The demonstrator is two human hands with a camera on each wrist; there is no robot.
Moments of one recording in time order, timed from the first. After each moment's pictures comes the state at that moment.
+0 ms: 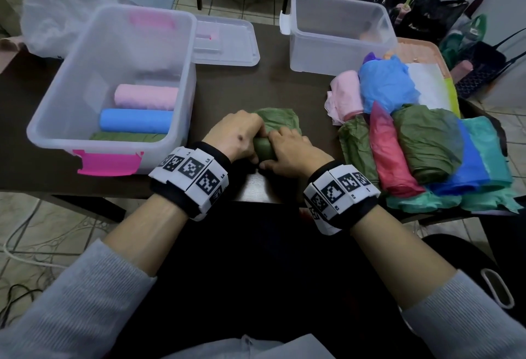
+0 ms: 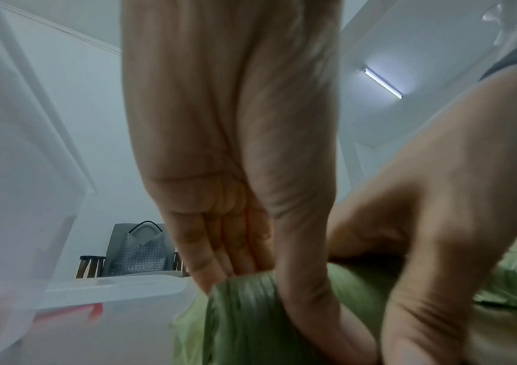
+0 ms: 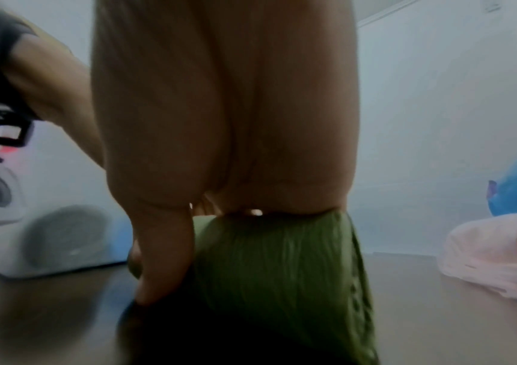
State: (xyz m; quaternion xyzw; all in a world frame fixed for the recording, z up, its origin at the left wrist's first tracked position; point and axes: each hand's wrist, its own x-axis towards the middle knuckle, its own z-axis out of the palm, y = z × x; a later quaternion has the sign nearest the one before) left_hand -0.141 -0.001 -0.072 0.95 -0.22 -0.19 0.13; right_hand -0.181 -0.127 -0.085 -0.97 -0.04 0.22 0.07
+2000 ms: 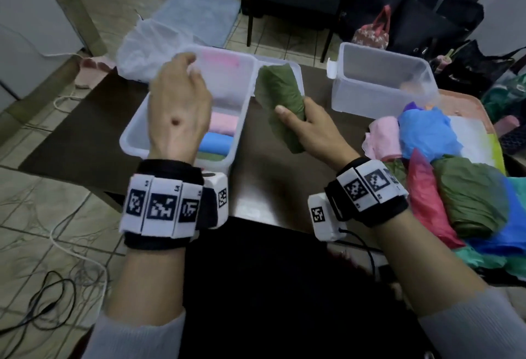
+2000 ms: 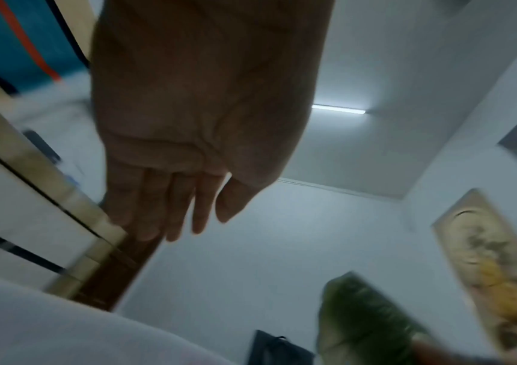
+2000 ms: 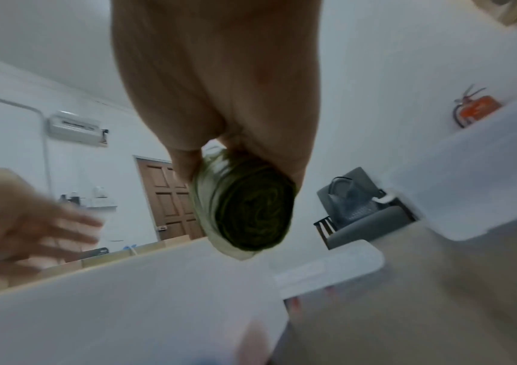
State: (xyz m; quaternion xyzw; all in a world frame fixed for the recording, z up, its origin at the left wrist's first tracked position) left_hand -0.165 0.107 0.015 0.89 0.09 0.24 0.37; right_hand -0.138 -0.089 -0.029 -0.87 -0.07 0.02 0.48
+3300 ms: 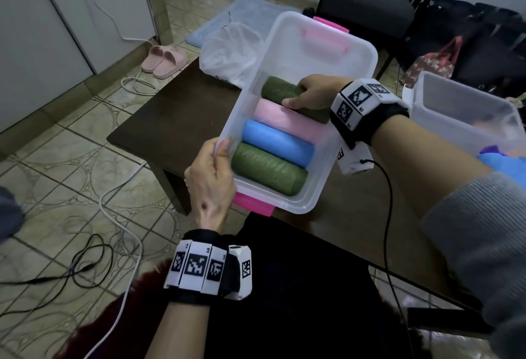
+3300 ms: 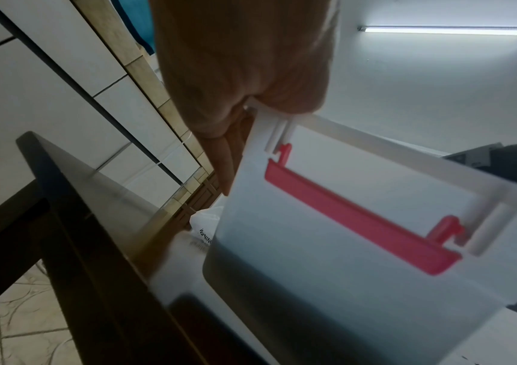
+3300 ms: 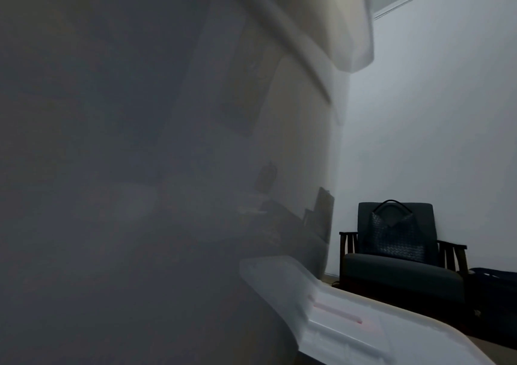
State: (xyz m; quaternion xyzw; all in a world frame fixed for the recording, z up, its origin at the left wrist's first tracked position) left_hand -0.229 0.170 -0.080 0.79 0.20 0.28 0.50; right_hand -0.051 0.043 0.017 -0.97 -0.14 0.17 0.03
